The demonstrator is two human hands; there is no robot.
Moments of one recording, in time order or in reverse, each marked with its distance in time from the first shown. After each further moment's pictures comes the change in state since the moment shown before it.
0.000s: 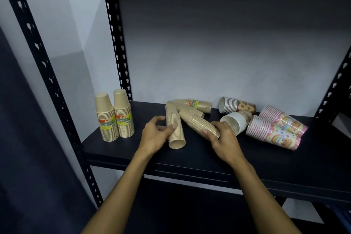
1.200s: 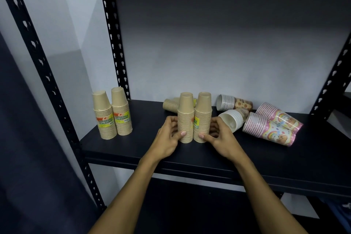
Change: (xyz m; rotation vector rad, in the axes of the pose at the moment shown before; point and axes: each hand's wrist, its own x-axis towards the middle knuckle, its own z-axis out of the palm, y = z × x) left_hand -0.008 -0.007 0.034 -0.045 -0.251 0.237; right_hand 0.001 0.006 -0.007 0.410 -0.188 0.041
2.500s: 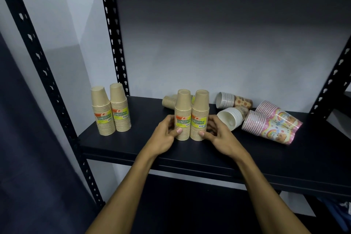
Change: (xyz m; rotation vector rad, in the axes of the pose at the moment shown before) left_hand 0.001 -0.002 -0.005 -0.014 -0.030 -0.010; right_hand -0.001 -0.005 -0.005 0.064 -0.132 0.013
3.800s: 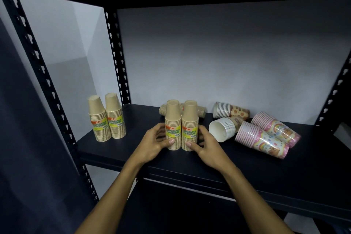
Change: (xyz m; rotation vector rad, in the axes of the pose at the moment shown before) left_hand -0.009 0.020 0.001 0.085 0.058 -0.025; right_hand 0.005 0.008 -0.001 -0.096 -0.031 -0.072
